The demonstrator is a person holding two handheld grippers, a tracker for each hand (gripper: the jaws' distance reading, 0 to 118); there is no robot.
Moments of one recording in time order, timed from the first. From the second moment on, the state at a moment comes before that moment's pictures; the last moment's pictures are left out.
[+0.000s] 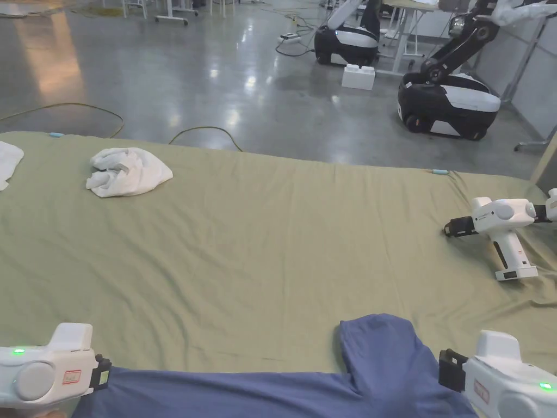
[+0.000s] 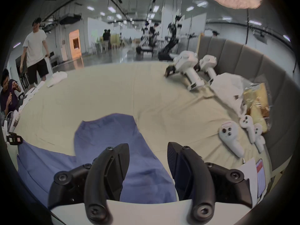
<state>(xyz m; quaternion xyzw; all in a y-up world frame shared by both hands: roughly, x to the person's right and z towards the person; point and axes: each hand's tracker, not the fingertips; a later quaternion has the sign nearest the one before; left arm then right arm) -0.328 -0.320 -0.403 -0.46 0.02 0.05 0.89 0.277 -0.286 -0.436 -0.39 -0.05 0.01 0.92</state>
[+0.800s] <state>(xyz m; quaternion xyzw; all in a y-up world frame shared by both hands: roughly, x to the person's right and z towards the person) -0.328 -0.296 -0.381 -0.42 0.02 0.07 0.91 0.289 -0.307 -0.463 -0.46 0.03 -0.02 0.89</state>
